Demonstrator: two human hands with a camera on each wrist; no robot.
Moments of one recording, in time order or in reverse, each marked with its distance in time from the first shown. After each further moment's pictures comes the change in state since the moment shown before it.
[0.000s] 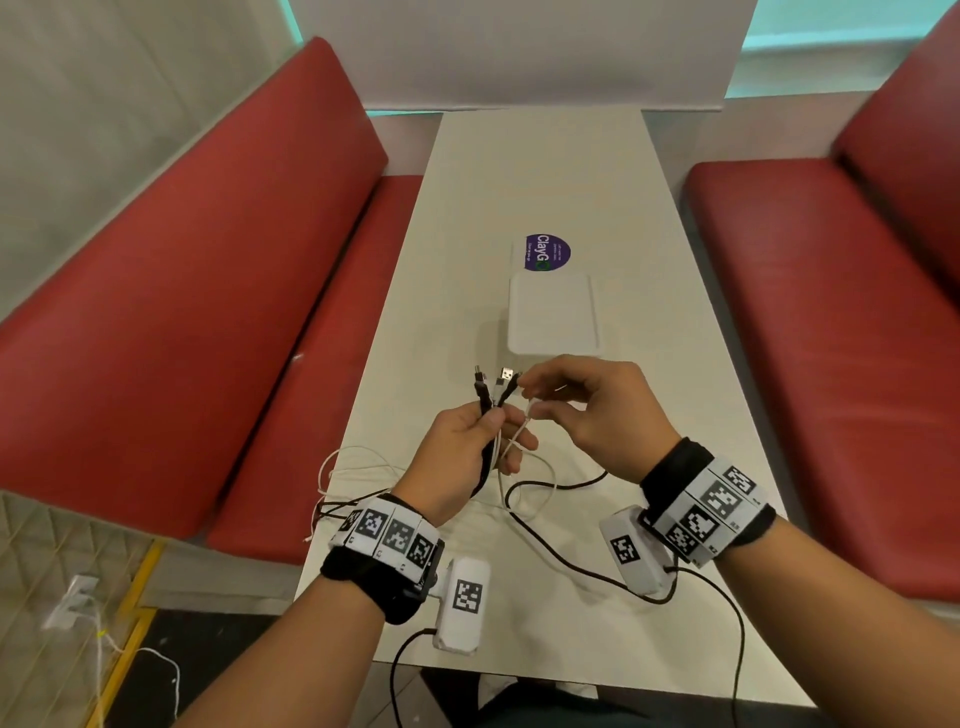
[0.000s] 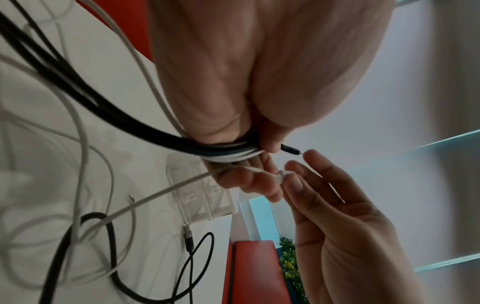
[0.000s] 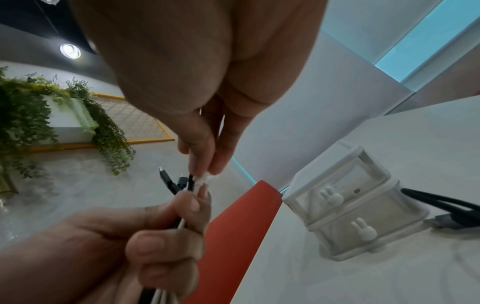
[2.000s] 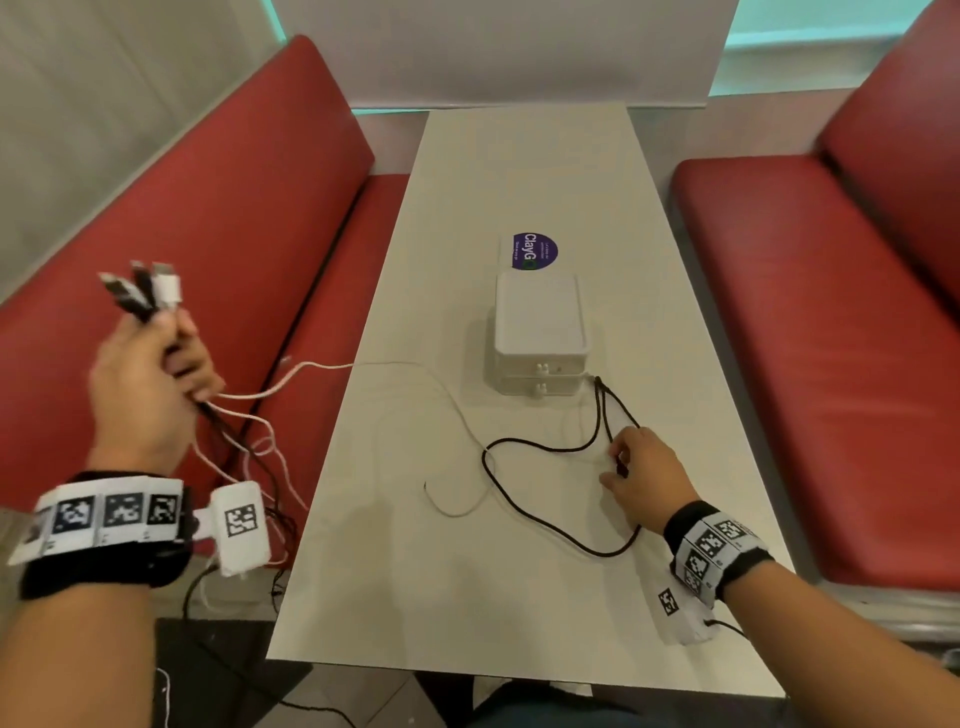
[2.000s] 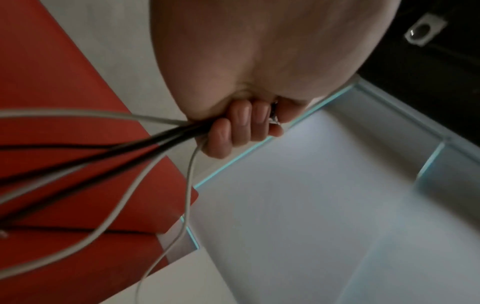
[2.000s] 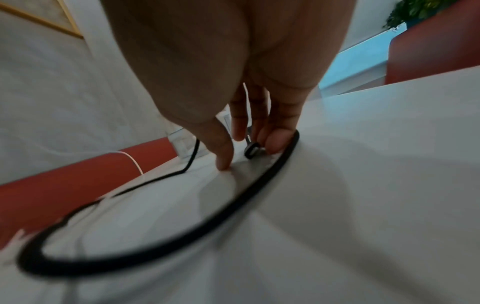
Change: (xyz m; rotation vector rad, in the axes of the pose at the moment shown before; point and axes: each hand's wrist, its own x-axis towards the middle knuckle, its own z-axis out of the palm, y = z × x) left_hand -0.034 0.111 -0.183 0.008 0.476 0.373; right_hand -0.062 0.140 -0.005 -0.525 -0.059 0.596
